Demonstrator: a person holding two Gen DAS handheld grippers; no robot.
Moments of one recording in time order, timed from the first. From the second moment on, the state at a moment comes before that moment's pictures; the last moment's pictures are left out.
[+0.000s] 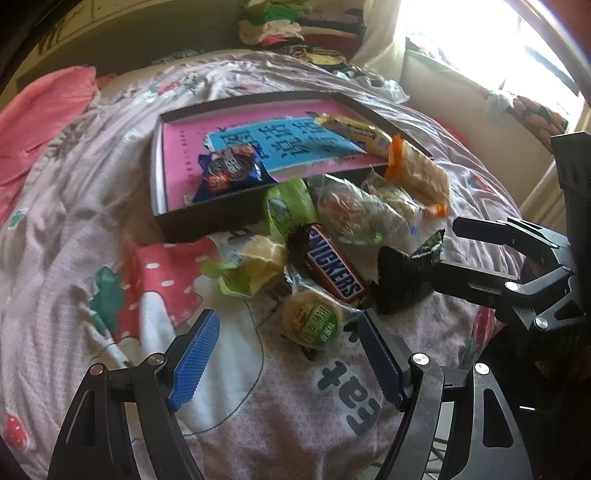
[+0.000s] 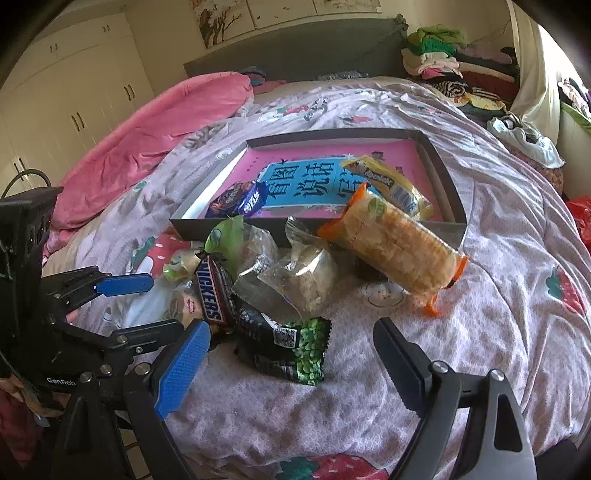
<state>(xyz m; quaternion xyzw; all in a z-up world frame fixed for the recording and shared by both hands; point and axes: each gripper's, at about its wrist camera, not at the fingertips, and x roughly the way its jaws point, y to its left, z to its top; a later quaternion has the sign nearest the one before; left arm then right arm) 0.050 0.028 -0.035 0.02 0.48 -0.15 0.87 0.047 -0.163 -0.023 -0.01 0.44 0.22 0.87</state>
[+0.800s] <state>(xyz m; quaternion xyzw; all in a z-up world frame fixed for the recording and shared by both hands) 0.071 0.032 -0.053 0.00 0.48 -0.20 0.85 0.061 -0.151 -0.050 -0.02 0.47 0.24 0.85</state>
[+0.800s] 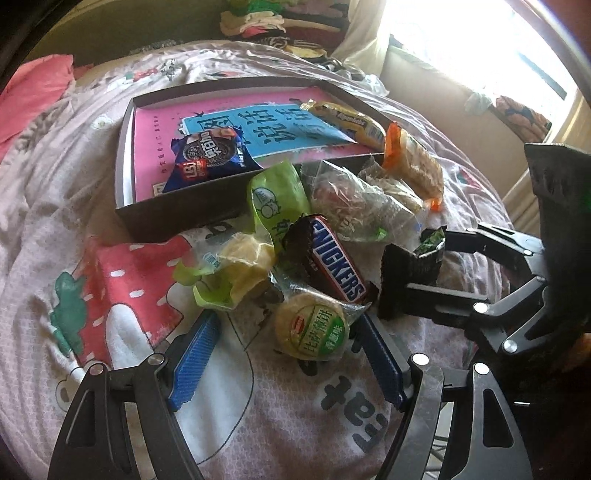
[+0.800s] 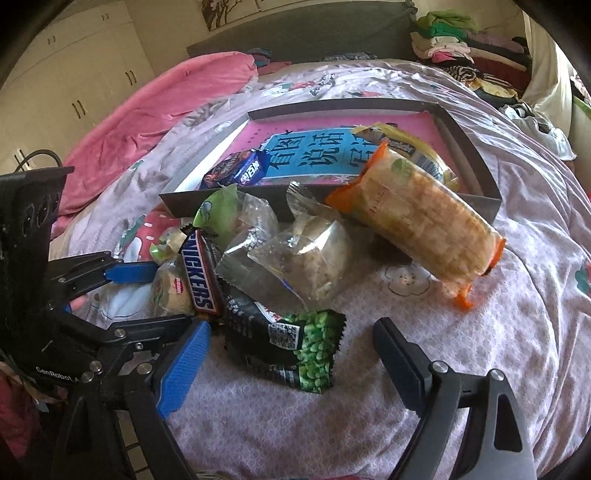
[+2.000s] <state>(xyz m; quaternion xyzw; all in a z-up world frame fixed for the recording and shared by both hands) 0.057 0.037 -0.041 -0.05 0.48 -0.20 0.85 0.040 -0.152 -0.022 -0.01 0.42 0.32 0.85</state>
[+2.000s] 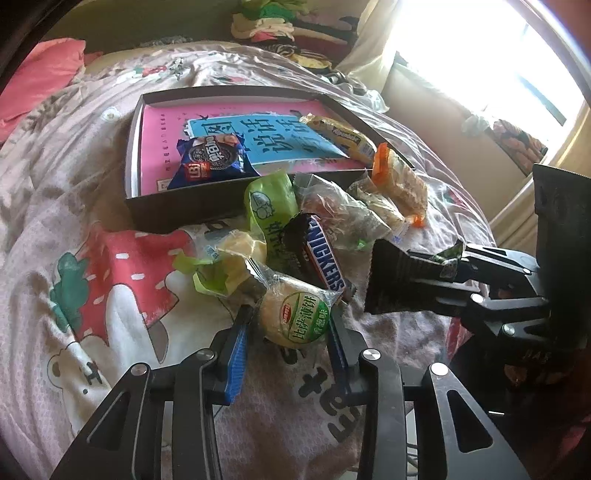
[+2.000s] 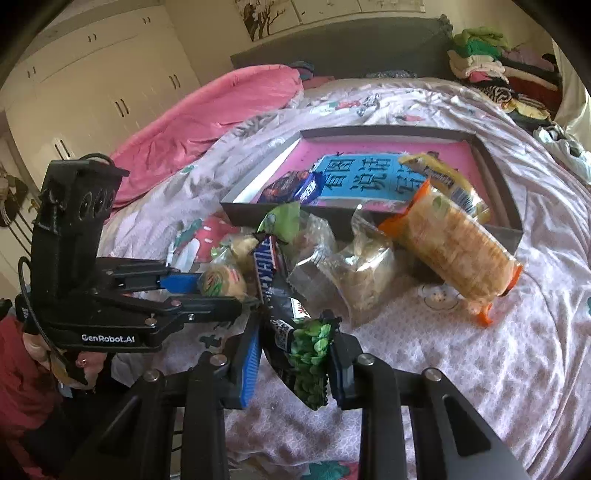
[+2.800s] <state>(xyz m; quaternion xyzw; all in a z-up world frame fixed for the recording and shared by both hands) 0.050 0.053 0.004 -0.07 0.43 -0.15 0.89 0.047 -0.184 0.008 0.06 0.36 0.31 0.88</state>
